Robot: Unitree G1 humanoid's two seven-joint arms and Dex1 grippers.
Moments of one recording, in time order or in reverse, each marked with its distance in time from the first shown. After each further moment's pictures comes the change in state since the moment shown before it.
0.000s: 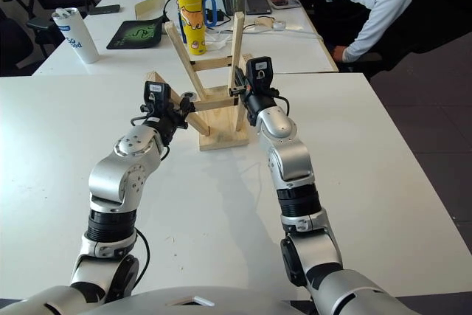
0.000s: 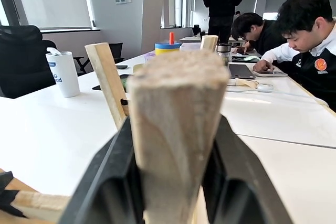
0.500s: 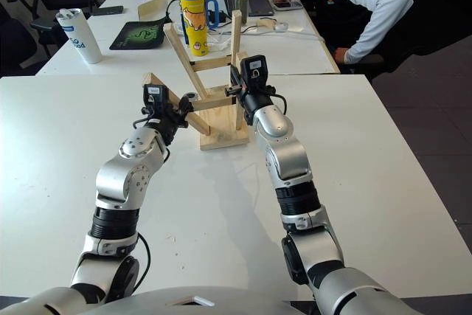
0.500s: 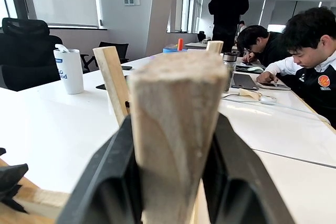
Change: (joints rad) left arm 0.016 -0.008 0.010 0.128 -0.042 -0.148 0.039; right arm -0.017 -0.030 0.063 0.023 -0.032 -0.052 0.002
